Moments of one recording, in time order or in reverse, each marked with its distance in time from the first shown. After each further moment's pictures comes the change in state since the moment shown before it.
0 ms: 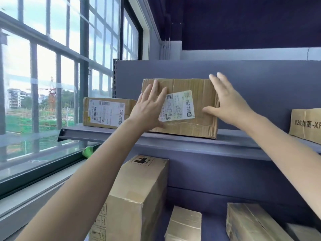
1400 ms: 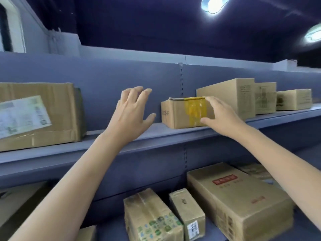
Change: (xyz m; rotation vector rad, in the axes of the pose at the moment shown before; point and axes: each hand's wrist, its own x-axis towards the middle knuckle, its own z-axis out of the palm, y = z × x) left_hand 0.050 0.288 0.011 -0.537 0.289 0.383; right_hand -0.167 0.225 -0.169 -0.295 0.040 0.515
